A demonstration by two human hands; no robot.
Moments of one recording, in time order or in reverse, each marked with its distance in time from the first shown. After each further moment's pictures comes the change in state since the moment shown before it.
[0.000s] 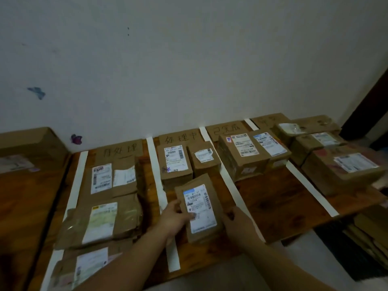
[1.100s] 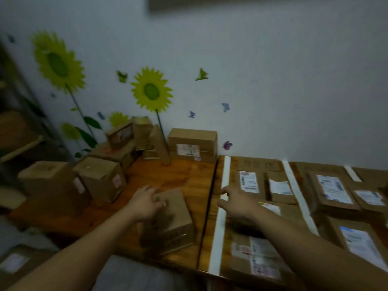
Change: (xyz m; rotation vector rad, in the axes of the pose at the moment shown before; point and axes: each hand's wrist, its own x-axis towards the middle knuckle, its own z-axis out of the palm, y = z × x) left_hand -0.243 -0.080 -0.456 0.861 0.648 -0.013; right_hand -0.141 -0.320 0.276 -0.499 -0.376 -0.648
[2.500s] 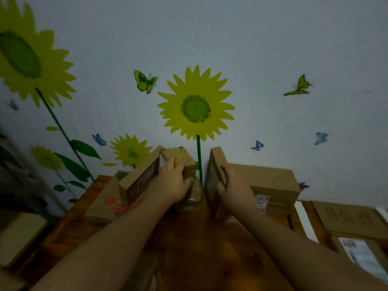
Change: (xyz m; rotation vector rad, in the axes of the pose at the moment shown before) left_hand 0.402 -0.121 -0.167 -0.059 0.264 0.261; right_hand 0.392 -0.243 0.049 0.086 0.446 -0.015
